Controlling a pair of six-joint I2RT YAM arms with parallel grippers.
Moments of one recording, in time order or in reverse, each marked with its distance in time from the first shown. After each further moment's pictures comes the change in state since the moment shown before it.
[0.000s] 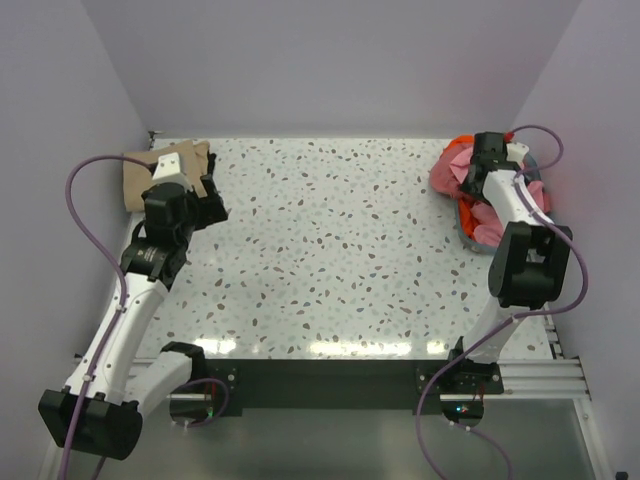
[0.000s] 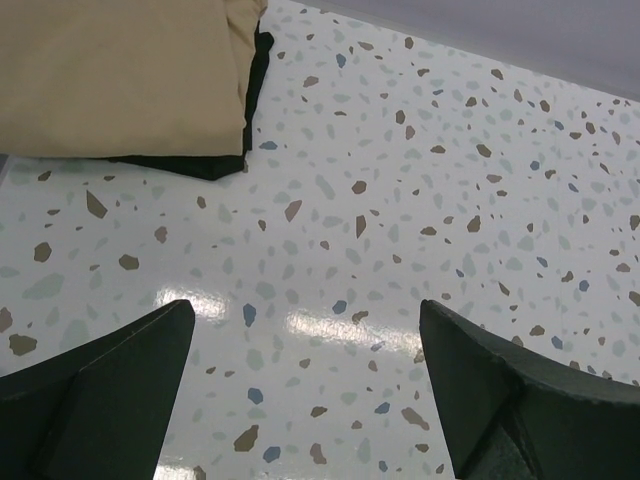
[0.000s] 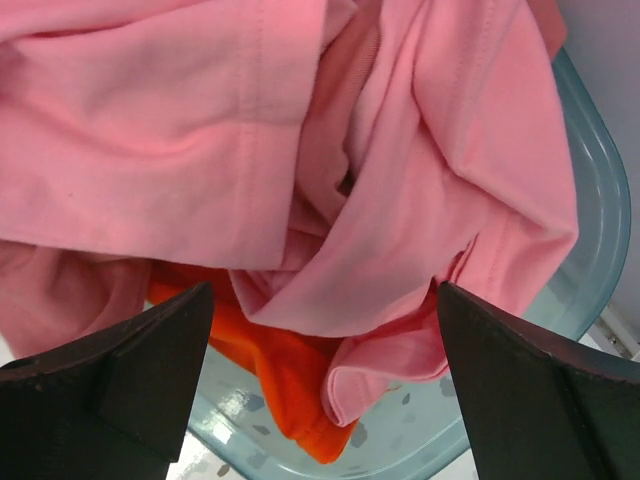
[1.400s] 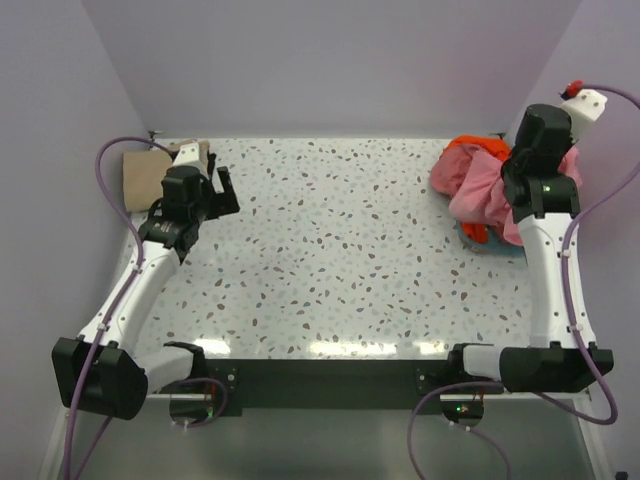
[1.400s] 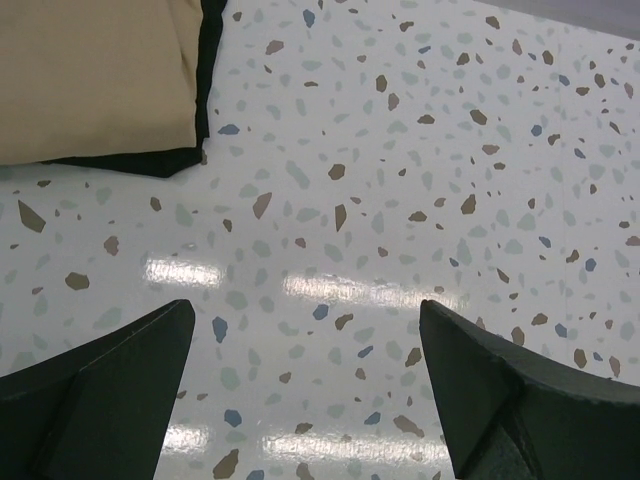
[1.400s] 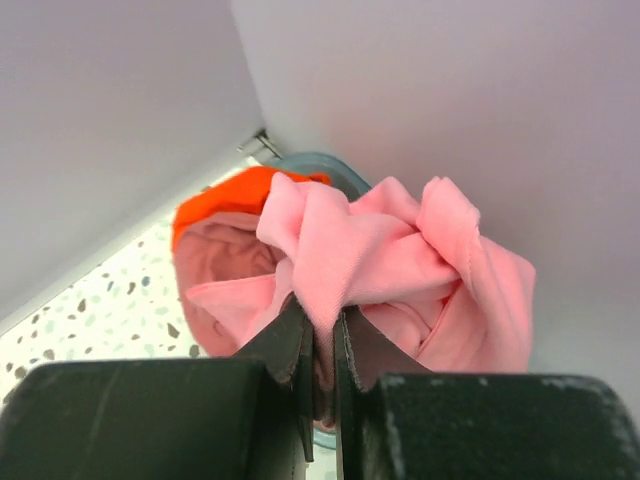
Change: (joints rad) left arm 0.000 0.209 0.054 0.042 0.077 0.012; right arm 0.044 -0.530 0.100 0.016 0.100 -0.129
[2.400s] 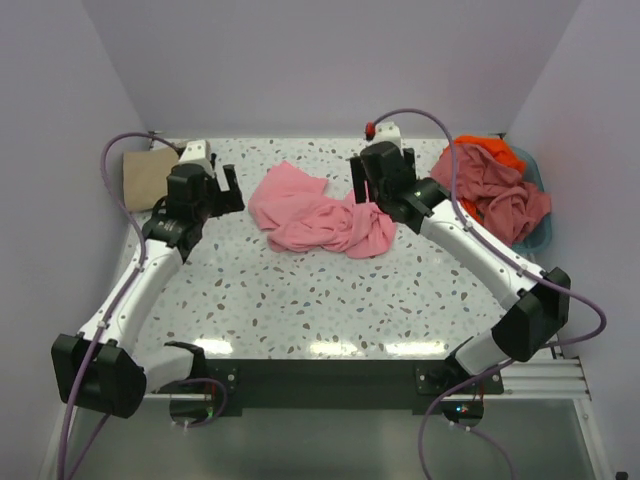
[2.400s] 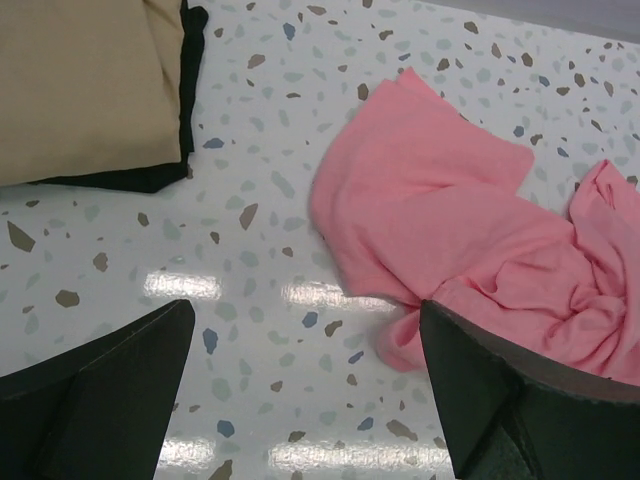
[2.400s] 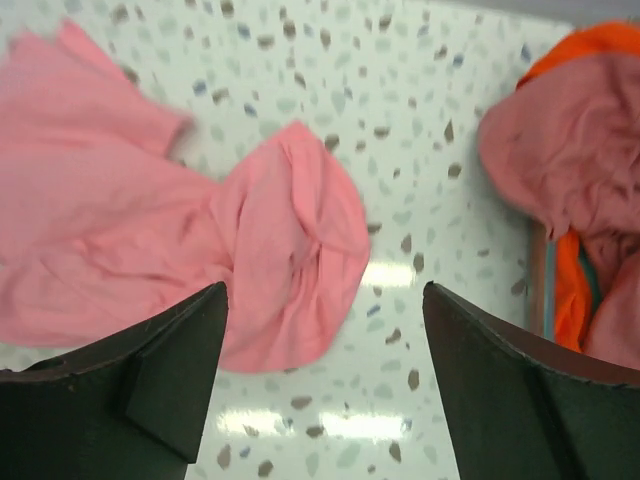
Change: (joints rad) left arm -0.016 0.004 0.020 0.026 0.003 0.019; right arm 0.696 0.233 -0.013 0.025 -0.100 -0.103
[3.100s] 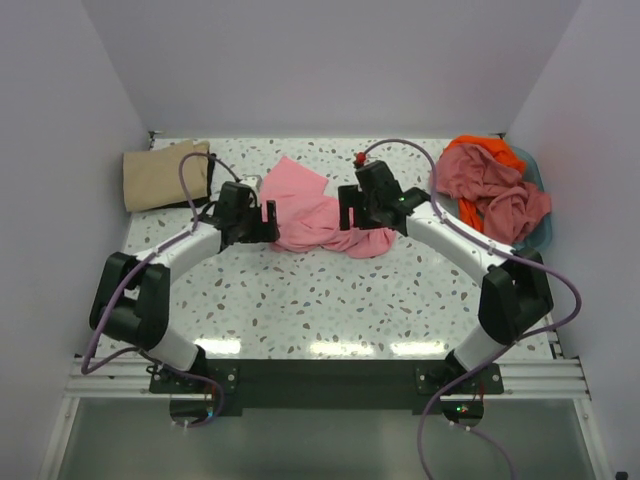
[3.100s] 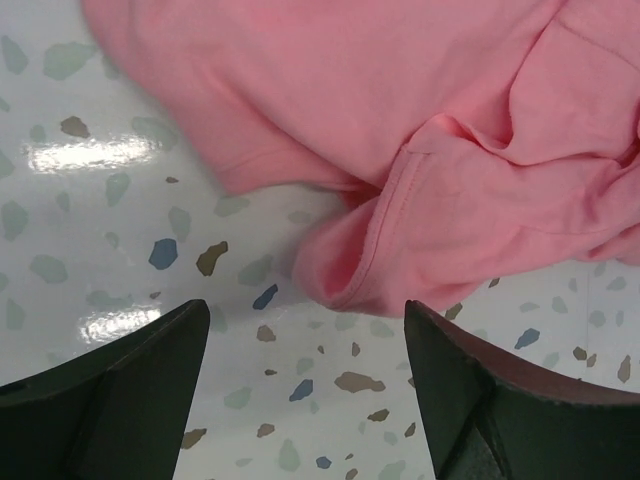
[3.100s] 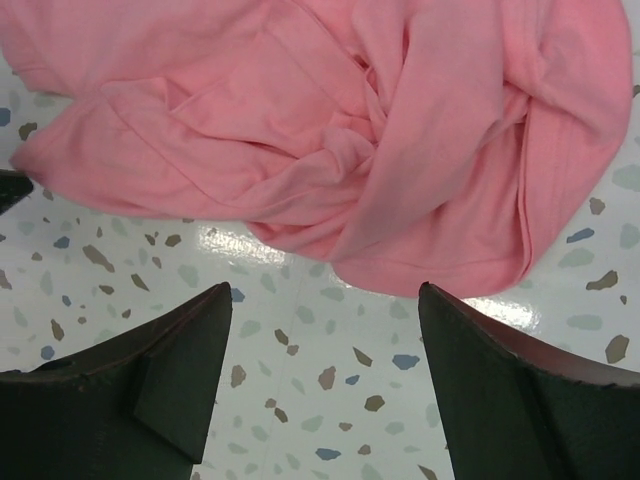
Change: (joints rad) left arm -0.126 0.370 -0.093 0.106 0.215 -0.033; right arm -0.059 0.108 -0.244 0.031 -0.463 0.216
